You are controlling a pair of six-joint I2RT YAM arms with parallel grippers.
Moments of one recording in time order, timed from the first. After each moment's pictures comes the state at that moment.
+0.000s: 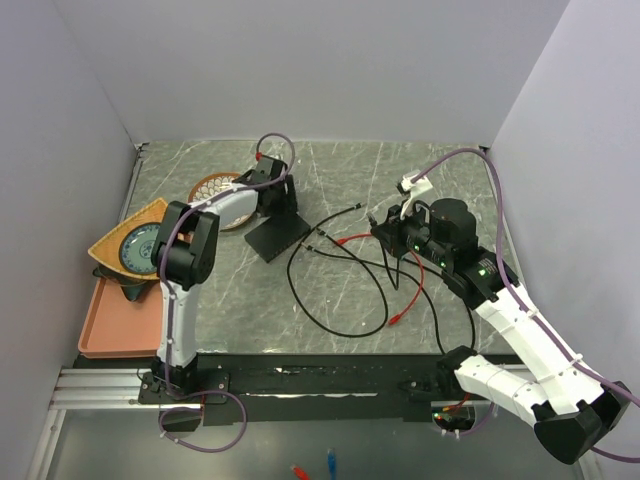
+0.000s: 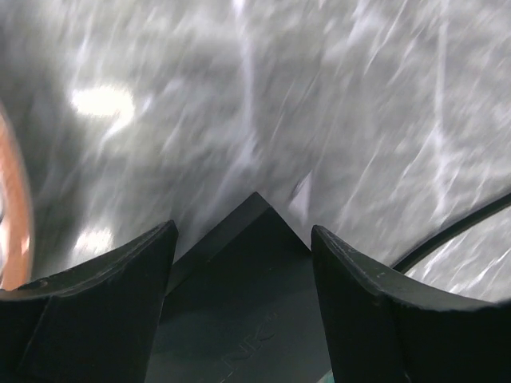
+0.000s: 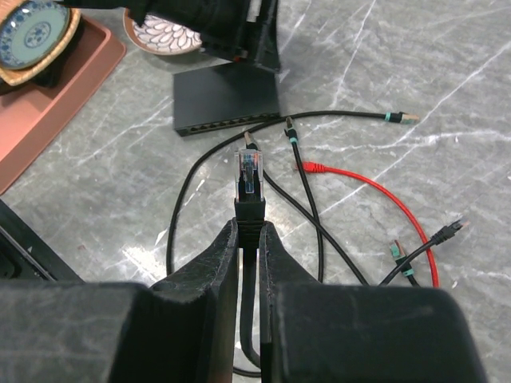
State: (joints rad) left arm -0.39 2.18 1.62 -0.31 -0.04 -0.50; right arm 0.52 0.91 0.99 -0.42 -0.14 0.12
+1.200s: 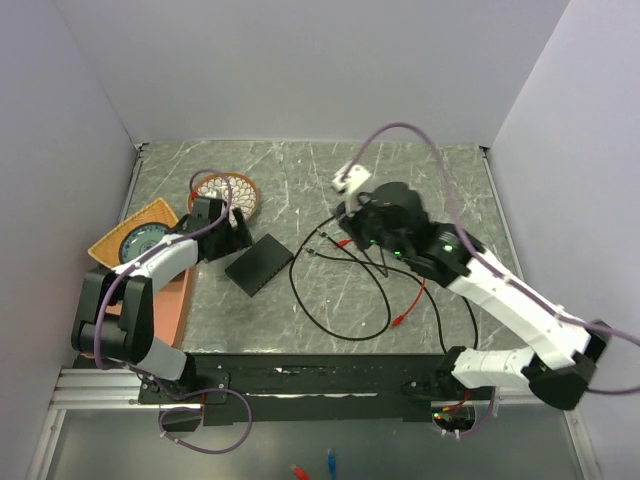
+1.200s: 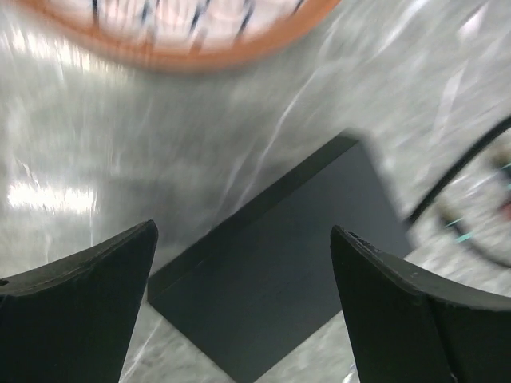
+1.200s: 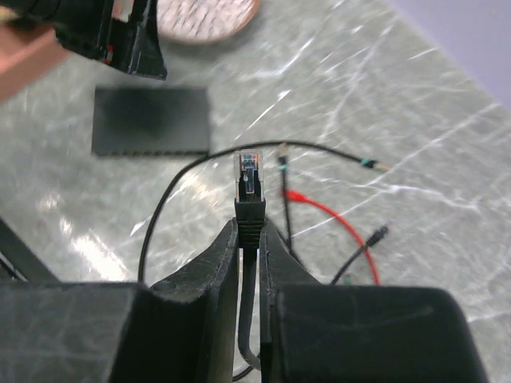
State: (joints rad) left arm -0.21 1.49 0.88 -0.25 0.00 -0.55; right arm 0.83 1.16 1.33 -0.61 0.15 -0.09
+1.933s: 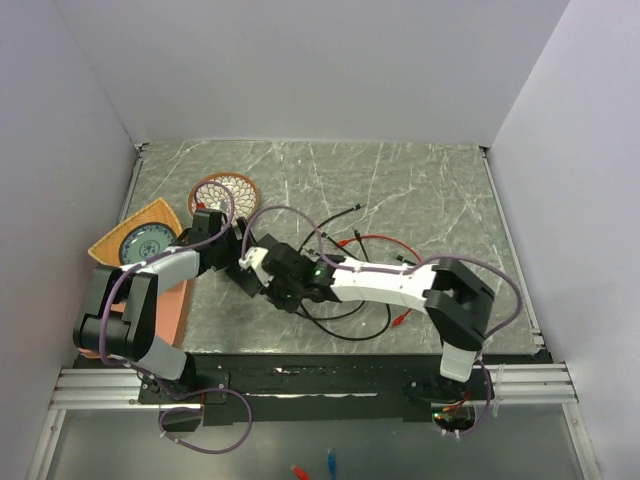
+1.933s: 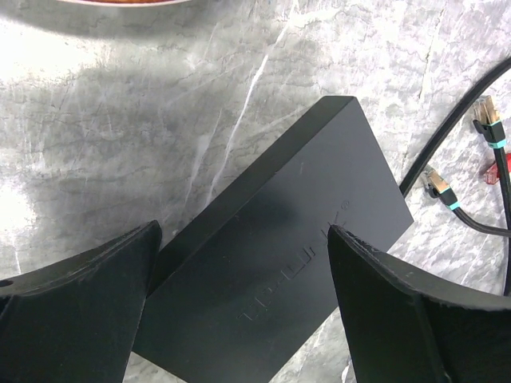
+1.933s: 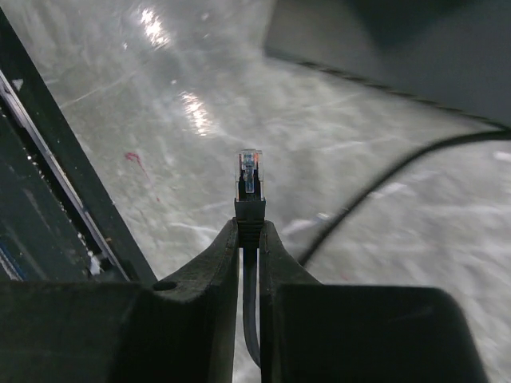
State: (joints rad) left arm -0.20 1.51 0.71 -0.02 0.16 -0.57; right arm 1.11 1.76 1.26 -0.39 -0.05 0.03
